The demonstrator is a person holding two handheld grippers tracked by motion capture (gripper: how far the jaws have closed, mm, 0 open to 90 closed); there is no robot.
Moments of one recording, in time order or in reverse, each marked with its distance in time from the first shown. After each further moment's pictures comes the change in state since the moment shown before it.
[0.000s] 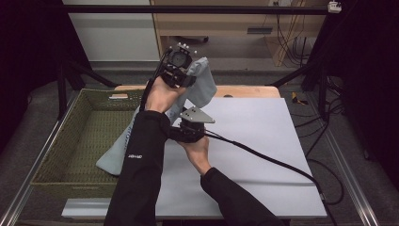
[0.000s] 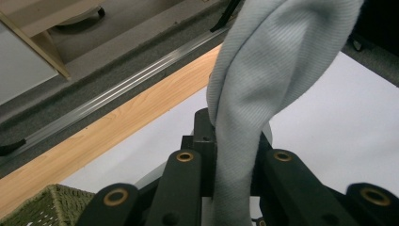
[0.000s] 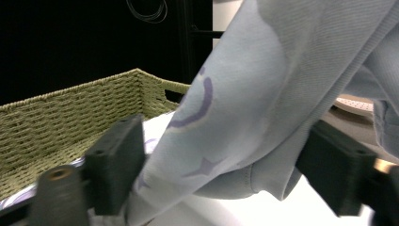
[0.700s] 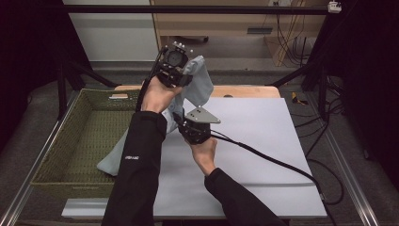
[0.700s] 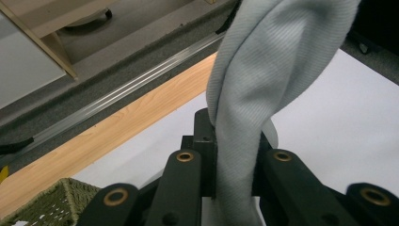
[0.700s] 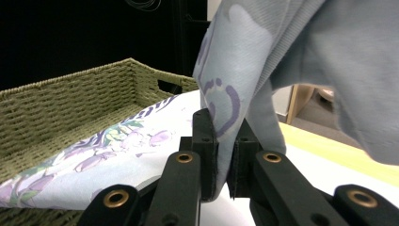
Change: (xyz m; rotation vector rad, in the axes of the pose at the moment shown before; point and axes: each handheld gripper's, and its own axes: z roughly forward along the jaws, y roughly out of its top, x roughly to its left) left arm 0.004 -0.002 -0.010 -0.008 0.017 -0.010; right arm -0.007 0.007 -0.022 0.051 -0.030 -0.044
